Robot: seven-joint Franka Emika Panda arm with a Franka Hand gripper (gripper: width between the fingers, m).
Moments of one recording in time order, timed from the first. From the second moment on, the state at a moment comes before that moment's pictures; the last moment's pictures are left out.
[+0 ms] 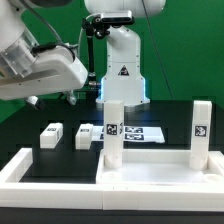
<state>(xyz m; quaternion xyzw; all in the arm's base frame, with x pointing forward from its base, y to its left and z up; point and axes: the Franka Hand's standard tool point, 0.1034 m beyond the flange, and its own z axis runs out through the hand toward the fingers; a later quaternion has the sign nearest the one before) 0.465 -0.164 0.098 -0.91 0.17 0.32 0.19</state>
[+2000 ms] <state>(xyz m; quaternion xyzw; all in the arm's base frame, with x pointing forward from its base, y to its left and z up) 0.418 -0.115 0.019 -0.86 0.16 0.45 0.19</state>
